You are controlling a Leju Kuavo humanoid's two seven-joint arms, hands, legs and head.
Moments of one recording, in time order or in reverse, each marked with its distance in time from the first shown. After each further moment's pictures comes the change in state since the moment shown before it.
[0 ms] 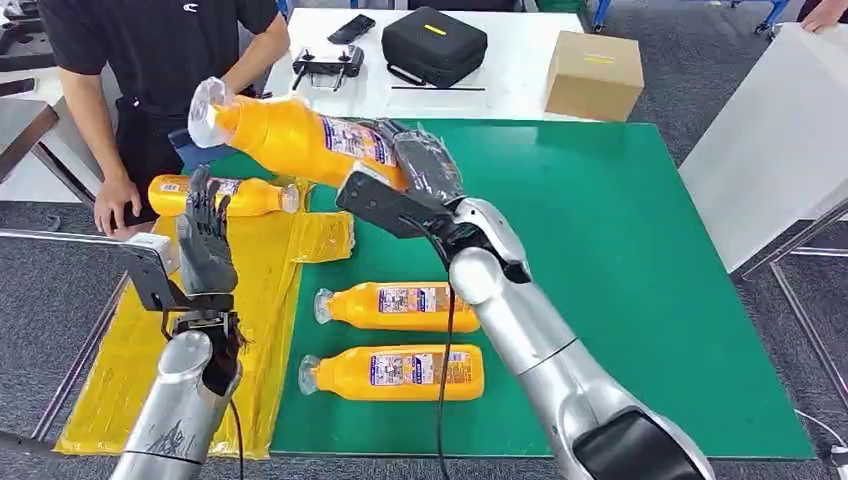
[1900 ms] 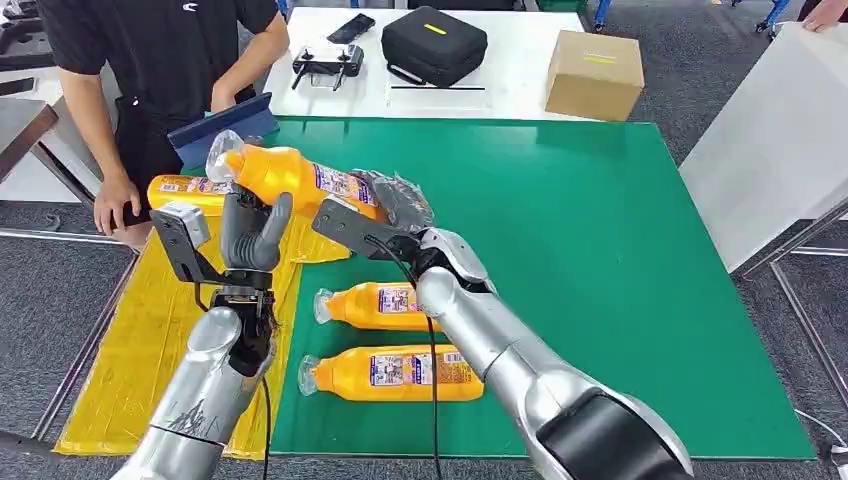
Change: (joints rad) left arm -0.095 -0.037 -0.145 0.019 0.137 -0.029 0.046; right arm -0.087 0.100 0.044 0.429 0.001 -0.103 0.013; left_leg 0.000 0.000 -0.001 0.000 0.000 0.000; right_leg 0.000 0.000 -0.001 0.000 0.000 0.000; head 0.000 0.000
